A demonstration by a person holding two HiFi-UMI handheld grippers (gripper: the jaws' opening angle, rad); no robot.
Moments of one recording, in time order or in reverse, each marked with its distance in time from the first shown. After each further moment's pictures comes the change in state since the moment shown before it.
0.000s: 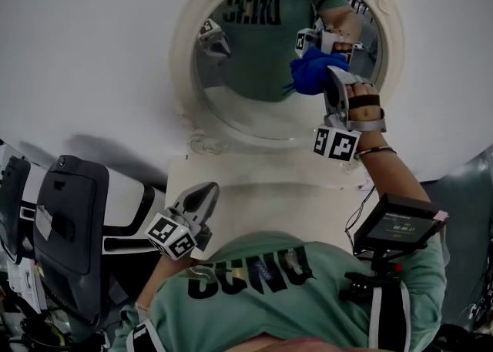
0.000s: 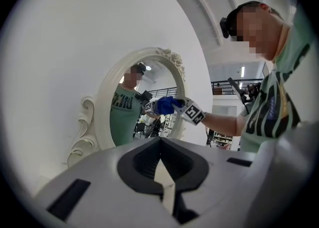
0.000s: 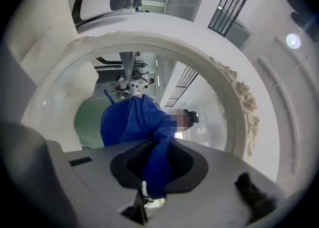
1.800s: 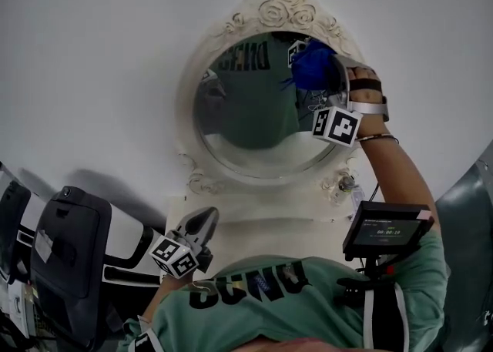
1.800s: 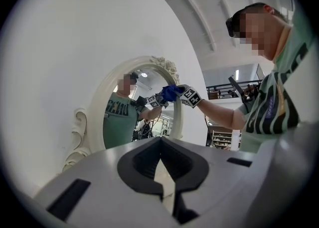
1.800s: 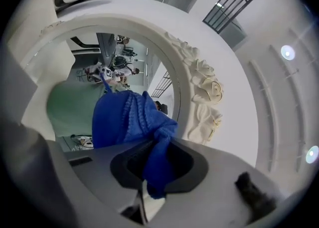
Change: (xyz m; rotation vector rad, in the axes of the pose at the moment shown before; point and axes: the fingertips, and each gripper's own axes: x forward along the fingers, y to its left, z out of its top) left arm 0.001 -0.010 0.018 0.039 -0.080 -0.036; right arm 0.023 -0.150 -0.029 -0.028 0.116 -0.174
